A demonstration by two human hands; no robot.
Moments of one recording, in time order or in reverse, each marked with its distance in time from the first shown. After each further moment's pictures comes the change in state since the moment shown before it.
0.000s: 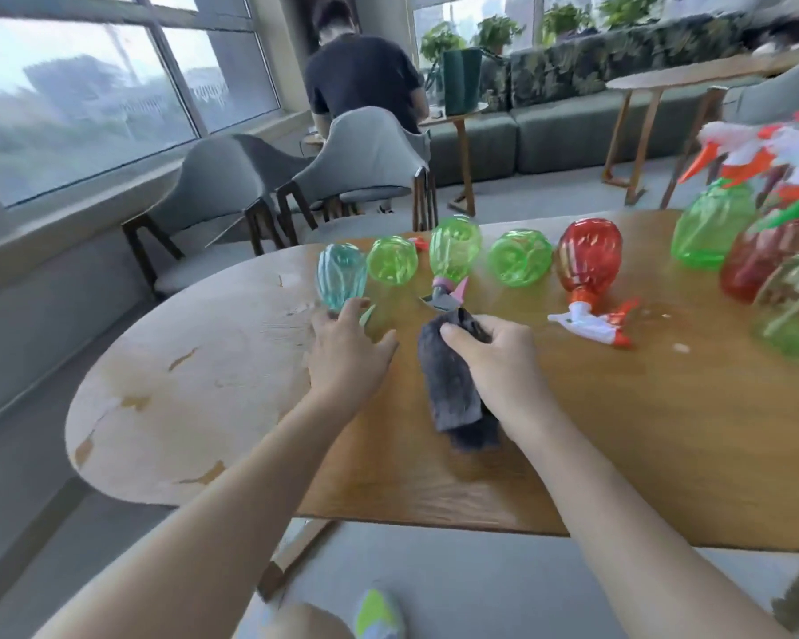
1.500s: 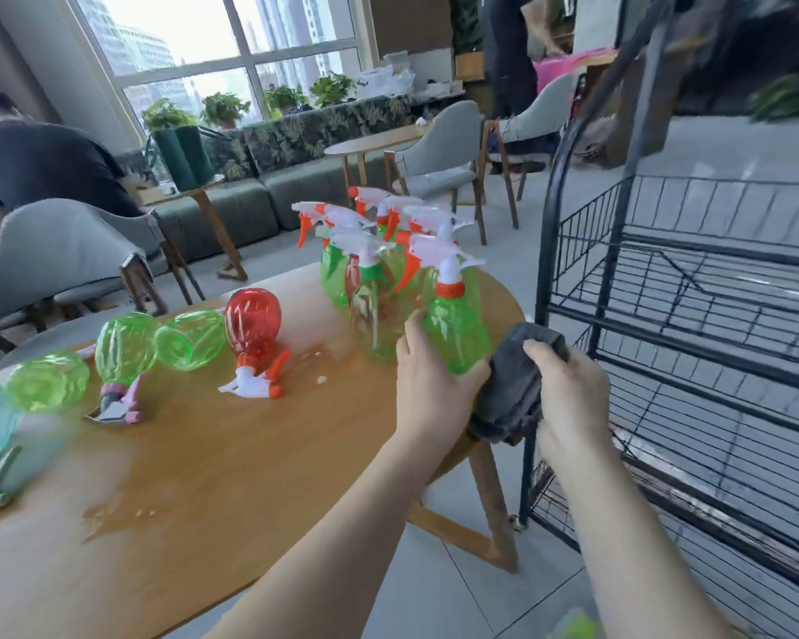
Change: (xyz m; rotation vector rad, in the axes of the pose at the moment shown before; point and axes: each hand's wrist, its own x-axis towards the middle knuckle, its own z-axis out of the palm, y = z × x) left_hand -0.230 0.318 0.179 -0.545 -0.488 0.522; right_hand -0.121 0.039 -0.356 0.402 0.991 0.220
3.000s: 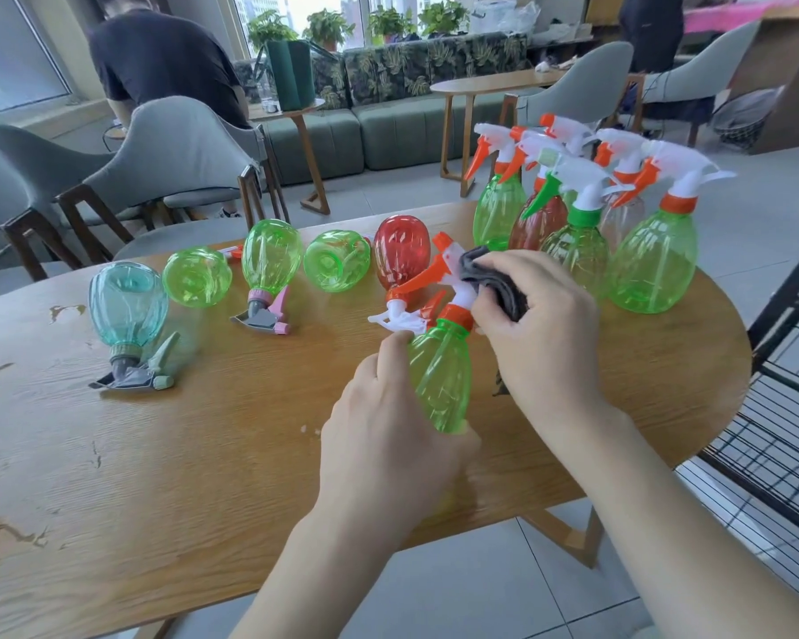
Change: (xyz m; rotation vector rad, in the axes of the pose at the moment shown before) left_hand -0.080 -0.080 -0.203 0.463 0.085 -0.121; right_hand -0.097 0.038 0.175 -0.562 -0.404 -1.148
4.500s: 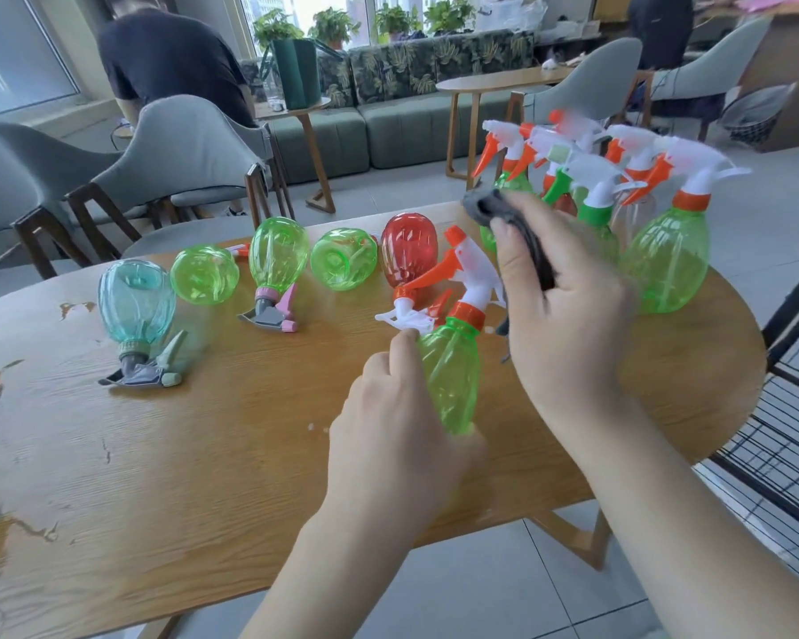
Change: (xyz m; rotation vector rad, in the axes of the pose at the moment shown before) left_hand -0.001 0.006 -0.007 0.078 -0.044 -0.013; right_hand 0.014 -0.024 -0.003 0.089 0.248 -0.082
